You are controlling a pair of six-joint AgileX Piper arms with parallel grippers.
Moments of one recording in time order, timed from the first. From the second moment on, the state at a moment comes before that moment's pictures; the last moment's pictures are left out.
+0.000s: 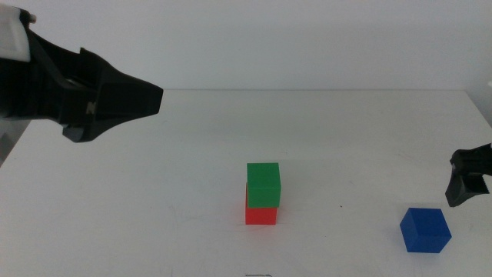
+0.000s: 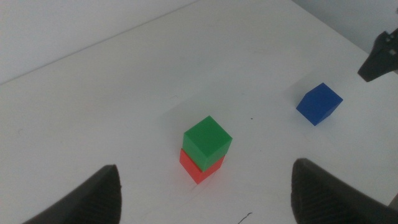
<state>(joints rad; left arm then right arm) -0.25 0.96 -1.16 -0.55 0.95 0.50 0.08 1.39 -1.11 0.05 1.21 0.06</state>
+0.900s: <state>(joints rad) -0.25 0.96 -1.16 -0.55 0.95 0.50 0.16 1.67 -1.10 -0.01 1.03 0.19</state>
